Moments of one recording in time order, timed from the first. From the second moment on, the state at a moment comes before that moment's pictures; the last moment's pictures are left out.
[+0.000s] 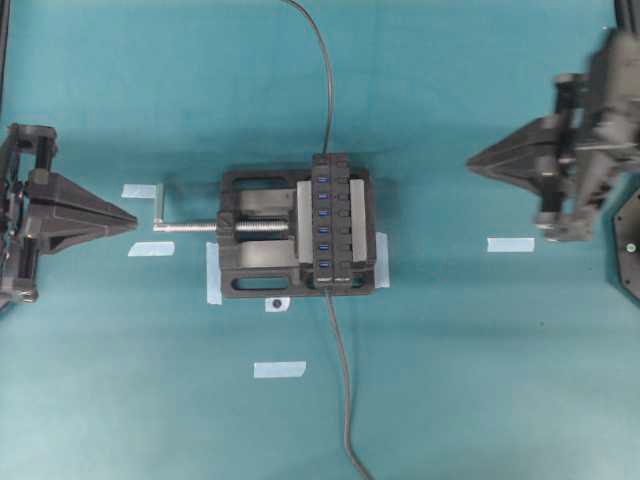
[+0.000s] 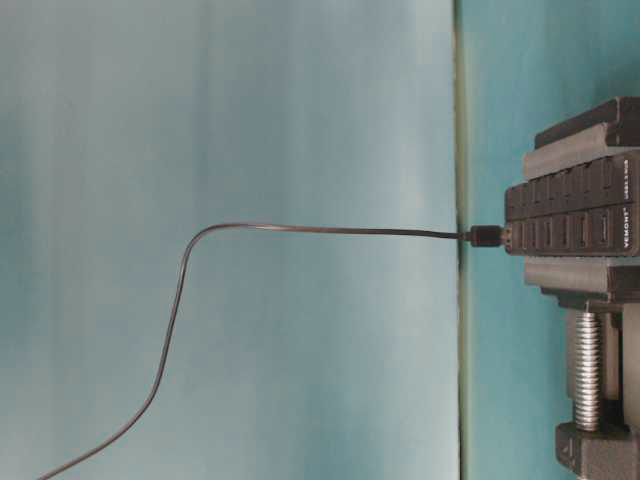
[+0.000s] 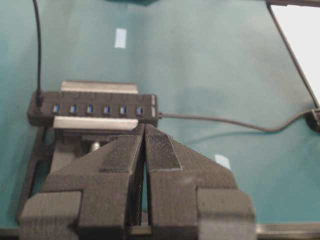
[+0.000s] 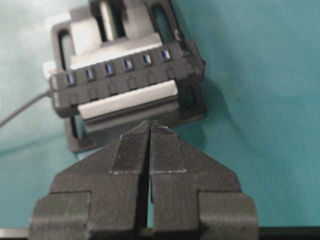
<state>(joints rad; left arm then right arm) -0.03 -0.92 1.15 0.00 0.00 -0.08 -0.15 -0.64 0.95 -0.06 0.28 0.19</state>
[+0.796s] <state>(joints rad) -0.03 -0.93 1.15 0.00 0.02 -0.10 -0.19 -0.22 0.72 -0.13 0.29 0.19</state>
